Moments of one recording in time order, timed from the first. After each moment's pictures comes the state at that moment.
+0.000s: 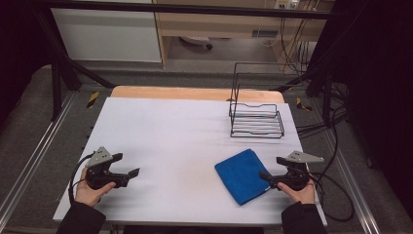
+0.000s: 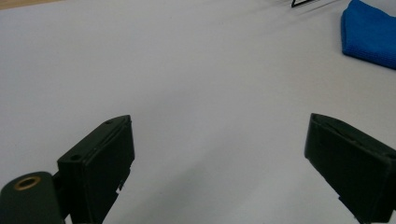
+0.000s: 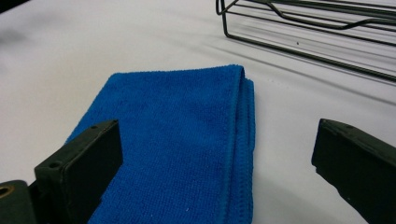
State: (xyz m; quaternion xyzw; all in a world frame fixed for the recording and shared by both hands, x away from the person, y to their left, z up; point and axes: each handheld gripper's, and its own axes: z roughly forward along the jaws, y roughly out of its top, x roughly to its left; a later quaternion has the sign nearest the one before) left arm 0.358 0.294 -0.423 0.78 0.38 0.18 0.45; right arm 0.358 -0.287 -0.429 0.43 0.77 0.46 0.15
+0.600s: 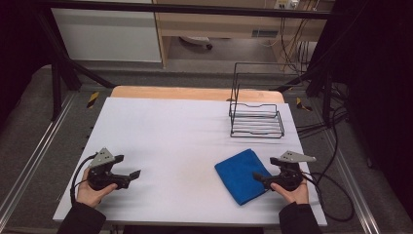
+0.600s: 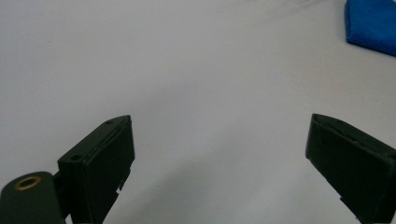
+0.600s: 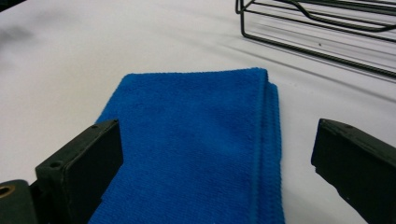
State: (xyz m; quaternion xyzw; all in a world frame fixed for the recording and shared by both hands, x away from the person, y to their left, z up) left arm 0.358 0.292 -0.429 0.79 0.38 0.17 0.44; right arm 0.357 -0.266 -0.427 0.42 0.77 0.46 0.14
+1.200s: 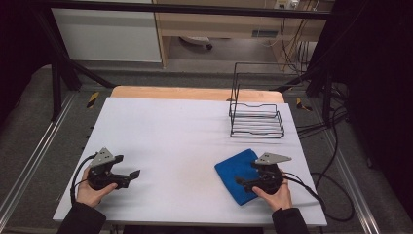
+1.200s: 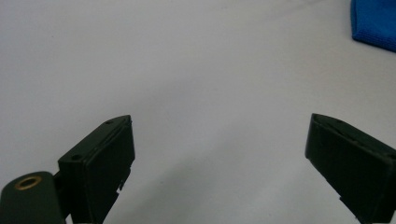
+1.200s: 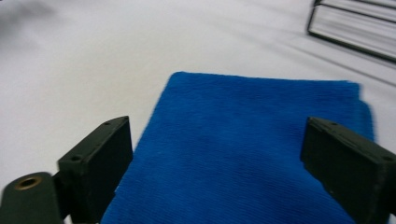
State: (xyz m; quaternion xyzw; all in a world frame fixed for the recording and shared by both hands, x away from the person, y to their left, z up) left arm 0.360 0.293 -0.430 0.79 0.39 0.17 0.44; right arm 0.354 -0.208 -0.426 0.39 0.81 0.43 0.12
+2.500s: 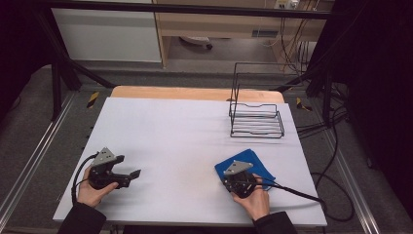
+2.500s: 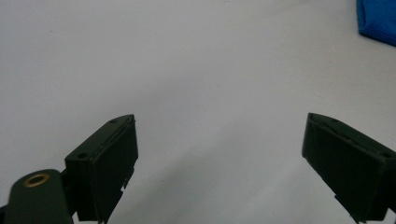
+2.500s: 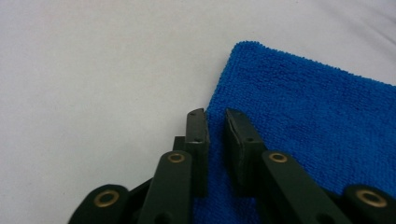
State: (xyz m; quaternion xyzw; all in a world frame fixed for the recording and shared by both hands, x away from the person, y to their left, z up) left arm 0.362 0.292 -0.432 0.80 0.39 0.17 0.43; right arm 0.346 -0.138 -0.444 0.34 0.87 0.31 0.16
